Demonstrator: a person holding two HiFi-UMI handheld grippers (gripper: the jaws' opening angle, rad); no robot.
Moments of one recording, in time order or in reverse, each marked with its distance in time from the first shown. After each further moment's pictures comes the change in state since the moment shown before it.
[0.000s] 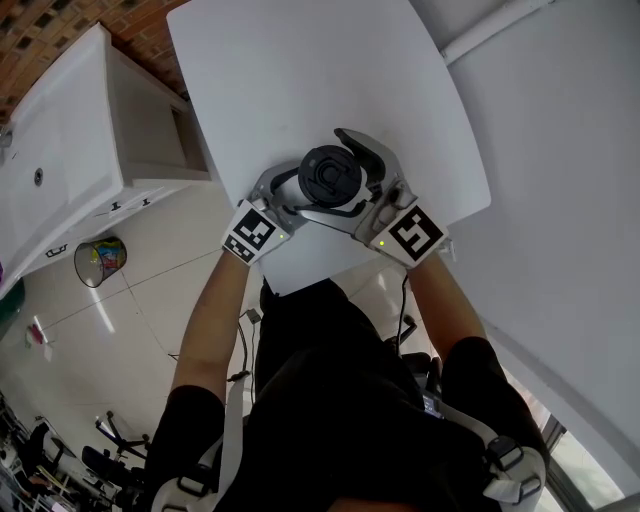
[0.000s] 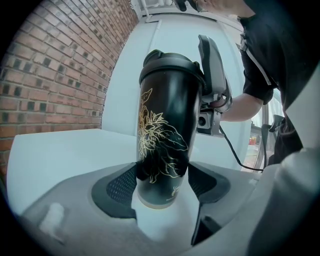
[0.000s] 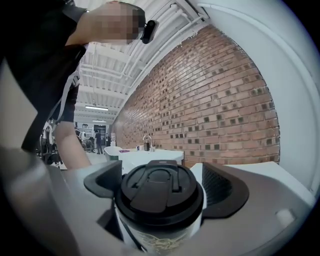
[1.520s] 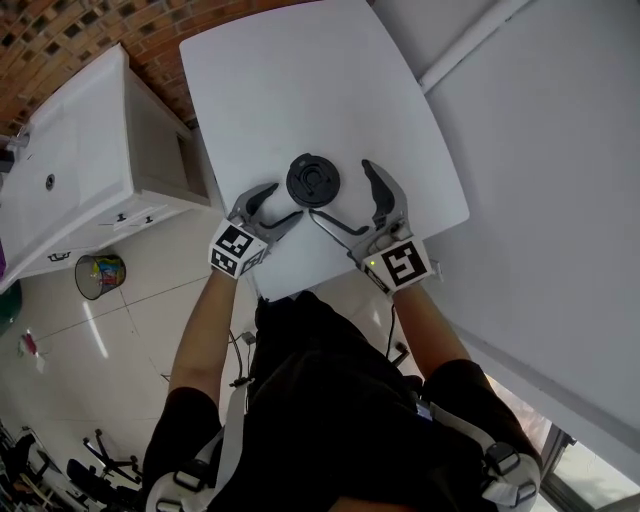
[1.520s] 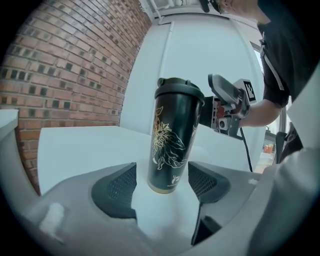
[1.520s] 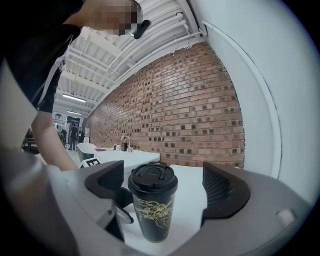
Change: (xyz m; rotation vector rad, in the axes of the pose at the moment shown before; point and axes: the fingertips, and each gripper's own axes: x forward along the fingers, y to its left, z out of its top) left arm -0.041 0.011 -0.006 -0.121 0.007 0.160; right arm -0.062 -0.010 0.002 -0.071 0.008 -0.314
